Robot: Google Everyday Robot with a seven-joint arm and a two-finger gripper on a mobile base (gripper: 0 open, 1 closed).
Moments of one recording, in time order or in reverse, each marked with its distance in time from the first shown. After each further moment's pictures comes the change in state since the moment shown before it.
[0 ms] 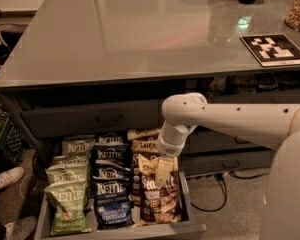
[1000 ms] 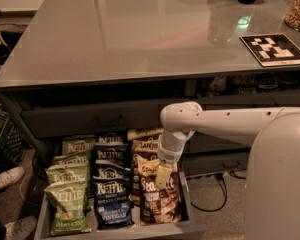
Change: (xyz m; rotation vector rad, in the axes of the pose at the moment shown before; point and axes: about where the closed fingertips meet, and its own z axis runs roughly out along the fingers) arm 0.013 -0.005 0.044 -0.058 0.028 0.031
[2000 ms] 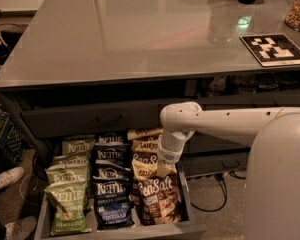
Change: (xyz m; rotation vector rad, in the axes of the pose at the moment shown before) arm 0.000 0.000 0.001 0.001 0.000 0.000
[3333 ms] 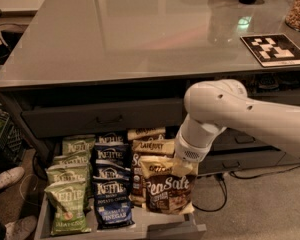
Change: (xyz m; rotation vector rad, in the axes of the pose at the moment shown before) arm 0.016 0.099 -0.147 0.112 -0.031 0.058
